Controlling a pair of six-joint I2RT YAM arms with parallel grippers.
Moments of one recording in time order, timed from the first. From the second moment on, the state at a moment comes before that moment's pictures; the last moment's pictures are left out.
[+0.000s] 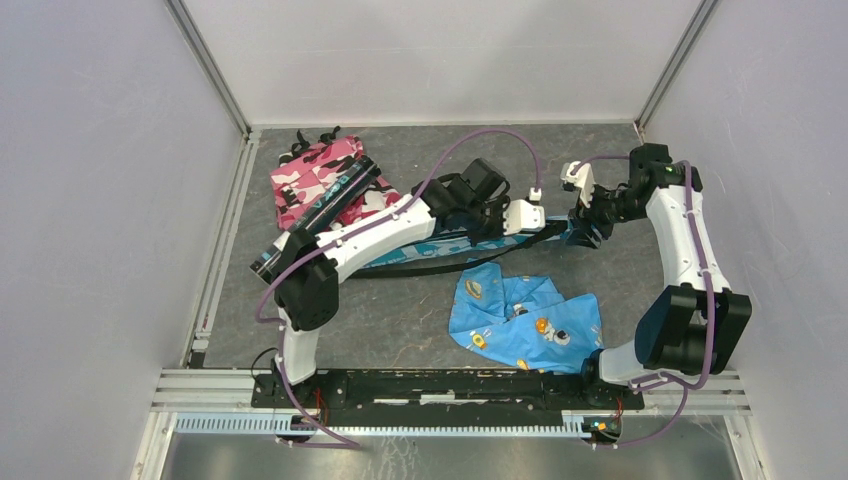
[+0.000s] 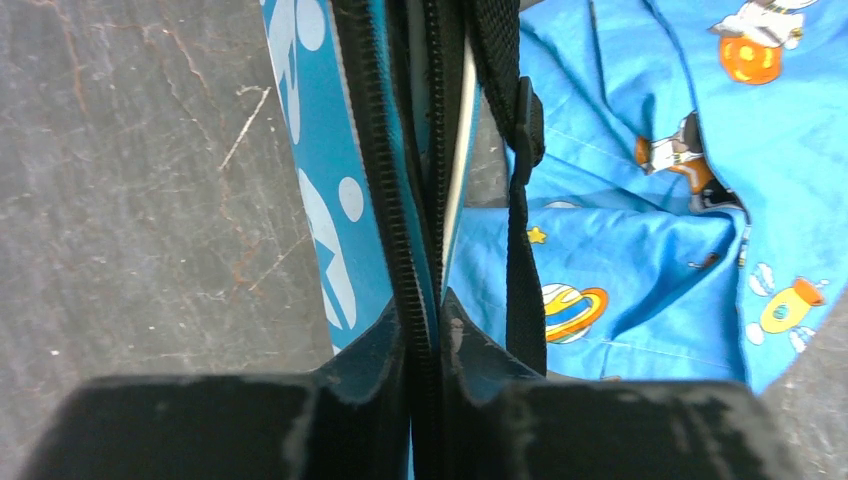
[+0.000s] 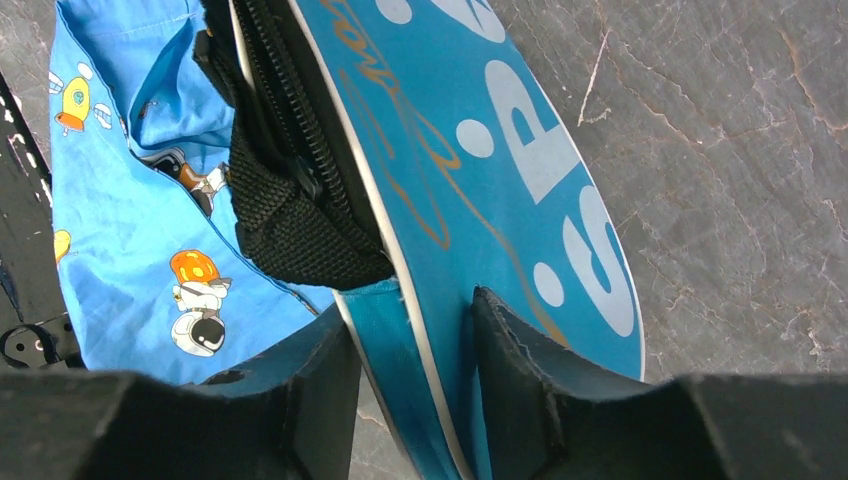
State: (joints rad) left arm -0.91 1.95 1.75 -0.64 0.33 0.66; right arm -0.17 1.46 1.33 -1.22 -0.75 -1.26
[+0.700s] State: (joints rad) left arm -1.03 1.95 1.81 -0.55 0.24 0.82; right arm -0.16 1.46 1.32 -1.22 -0.76 -1.26
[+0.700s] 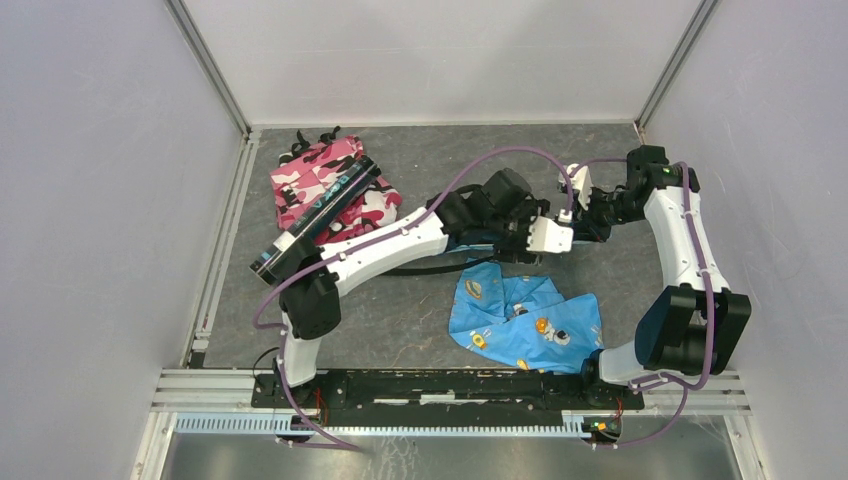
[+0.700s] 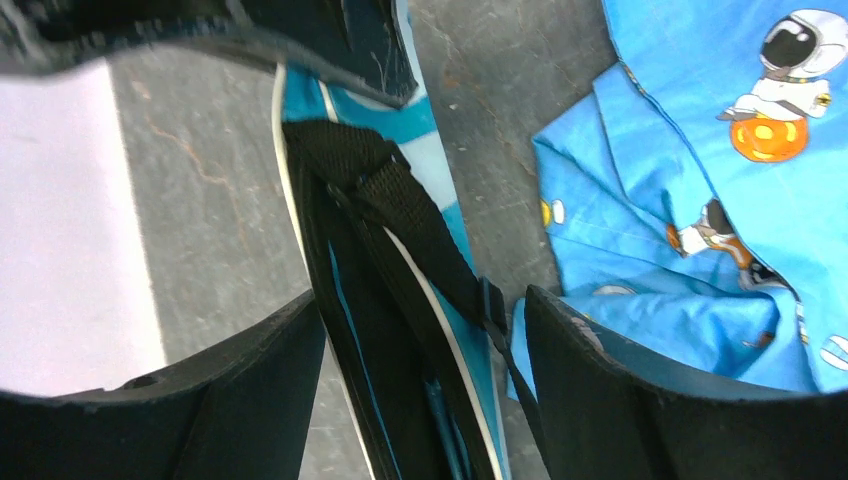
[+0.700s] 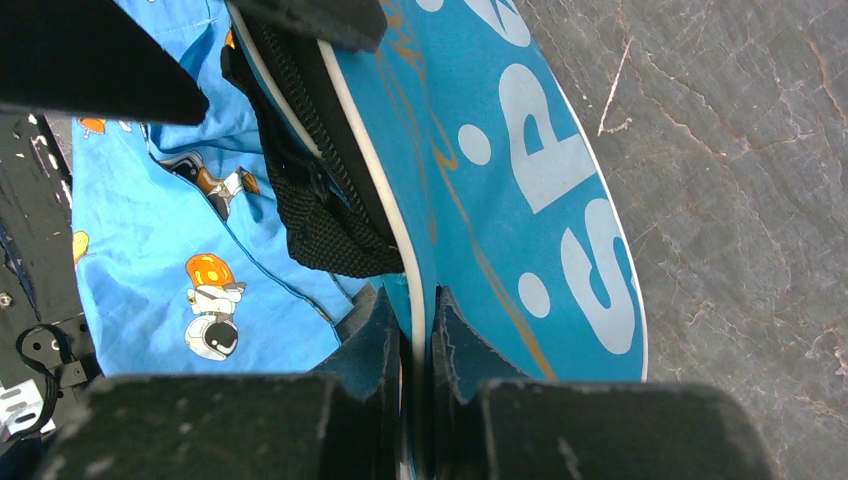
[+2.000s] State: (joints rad) left arm -1.09 1.89 1.57 -0.41 0.06 1.26; right arm -0.15 1.50 1.32 -1.22 -0.79 -1.22
